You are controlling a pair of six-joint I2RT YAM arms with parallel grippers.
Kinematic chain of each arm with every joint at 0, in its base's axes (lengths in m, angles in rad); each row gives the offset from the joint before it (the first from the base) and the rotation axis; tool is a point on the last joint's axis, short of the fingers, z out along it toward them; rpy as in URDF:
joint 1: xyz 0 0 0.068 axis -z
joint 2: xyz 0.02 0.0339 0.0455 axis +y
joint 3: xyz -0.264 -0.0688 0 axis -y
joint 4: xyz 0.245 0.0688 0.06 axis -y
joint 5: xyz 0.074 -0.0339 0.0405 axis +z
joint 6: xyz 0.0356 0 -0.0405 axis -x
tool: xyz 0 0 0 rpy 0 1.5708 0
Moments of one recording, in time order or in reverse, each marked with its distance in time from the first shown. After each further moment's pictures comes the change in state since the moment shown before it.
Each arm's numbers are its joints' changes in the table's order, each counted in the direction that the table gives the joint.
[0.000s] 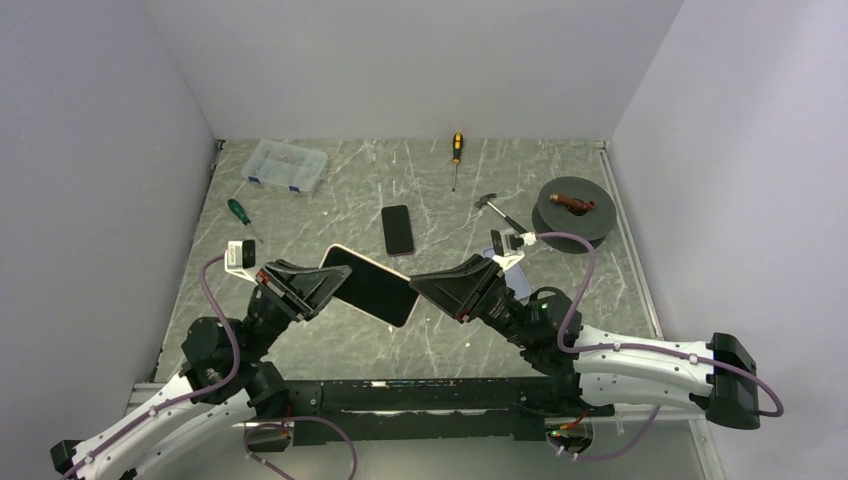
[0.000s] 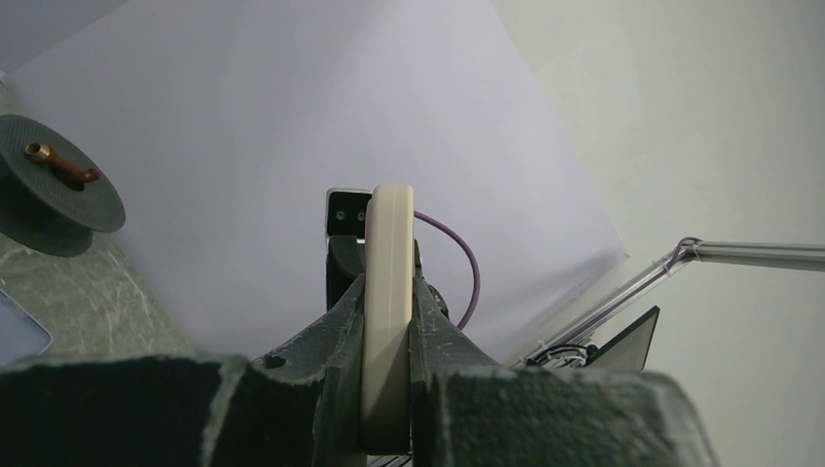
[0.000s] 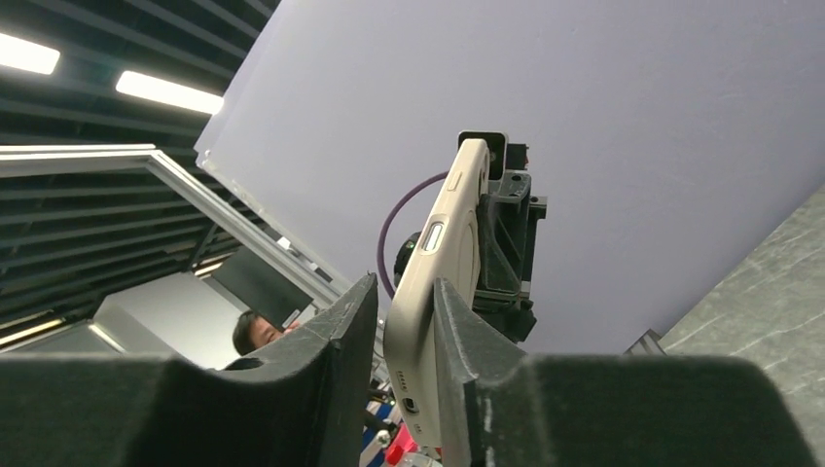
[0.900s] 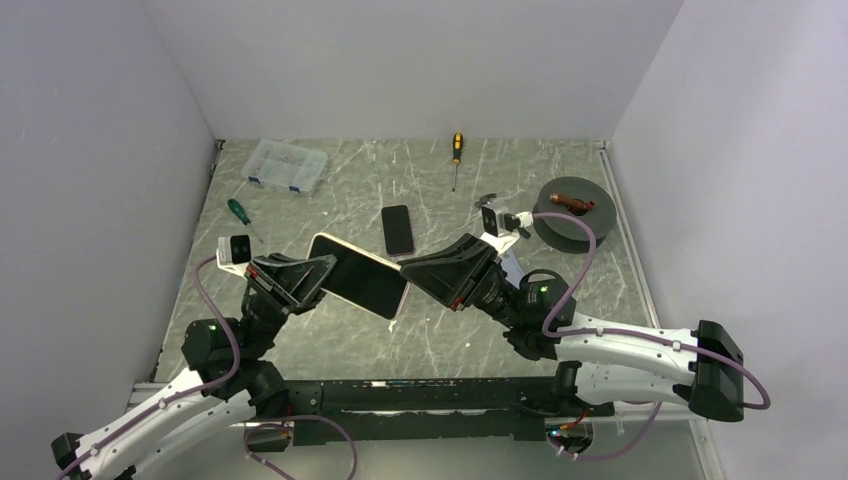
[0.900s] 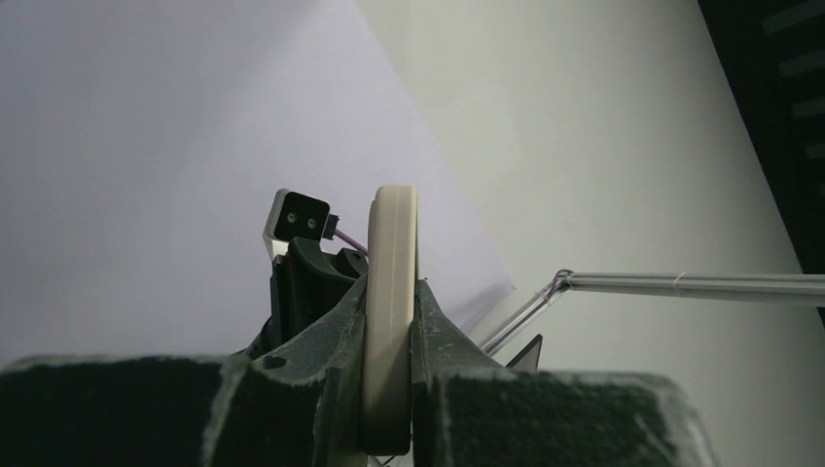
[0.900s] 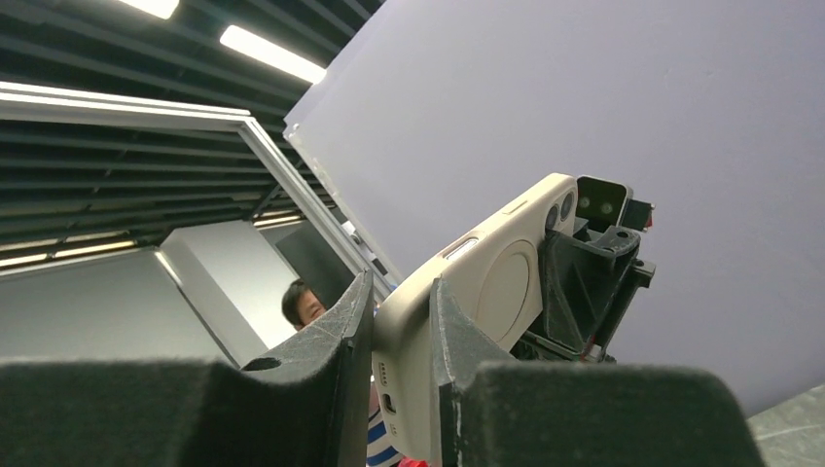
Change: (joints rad) left arm -0.001 0.065 -0.023 0.238 0.016 0.141; right arm 0.039 0.161 0.158 0.187 0.171 0.013
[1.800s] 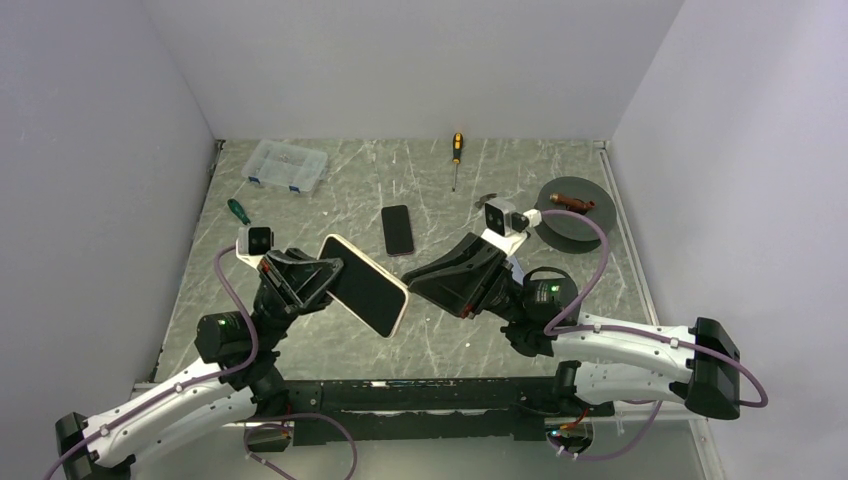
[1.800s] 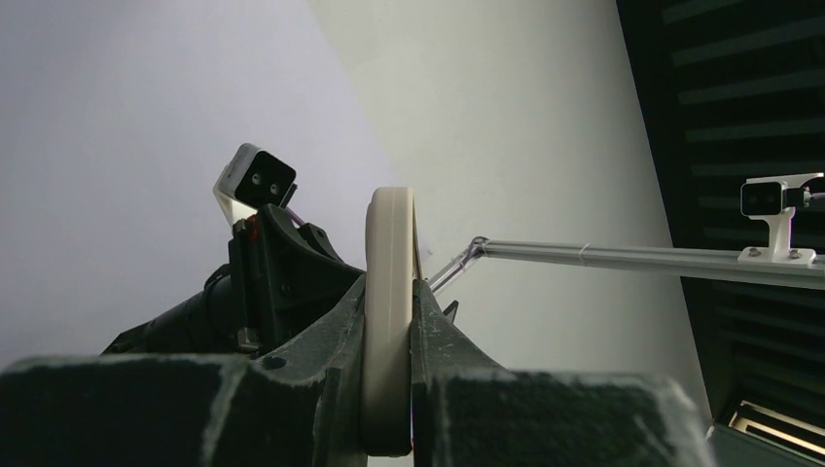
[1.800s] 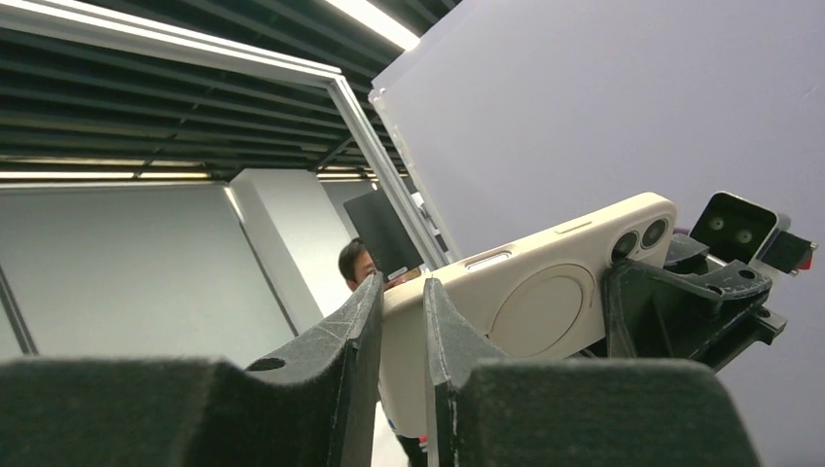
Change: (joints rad) left arm 0.008 0.169 -0.008 0.285 -0.099 0.167; right arm 0.003 0.031 0.054 0.127 0.164 0.003
